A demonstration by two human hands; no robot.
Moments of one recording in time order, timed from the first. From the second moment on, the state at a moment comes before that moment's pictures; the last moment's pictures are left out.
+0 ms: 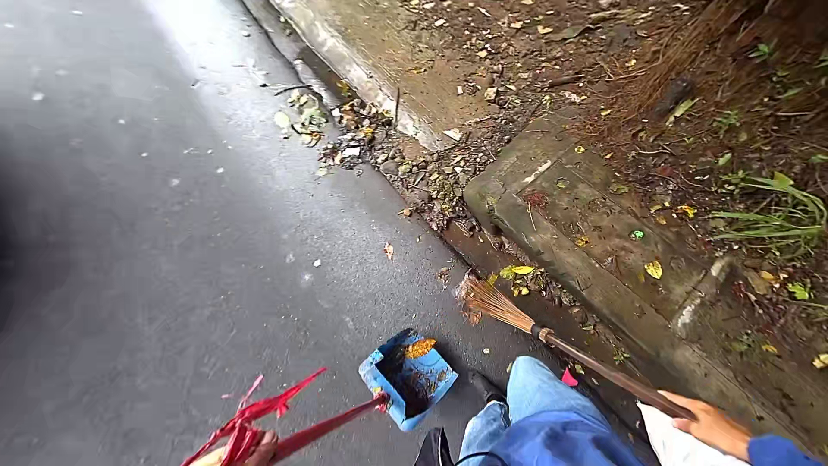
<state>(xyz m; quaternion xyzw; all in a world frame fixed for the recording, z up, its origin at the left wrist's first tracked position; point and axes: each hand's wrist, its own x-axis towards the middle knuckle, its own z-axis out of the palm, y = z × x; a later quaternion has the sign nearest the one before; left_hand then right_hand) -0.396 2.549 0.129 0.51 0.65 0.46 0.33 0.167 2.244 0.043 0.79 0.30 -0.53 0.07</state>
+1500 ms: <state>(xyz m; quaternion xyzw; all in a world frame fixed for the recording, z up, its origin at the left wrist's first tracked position) 0.021 3.036 0.040 0.89 0.25 -0.01 0.39 -0.152 2.414 0.056 0.81 -0.43 -0.40 -0.04</state>
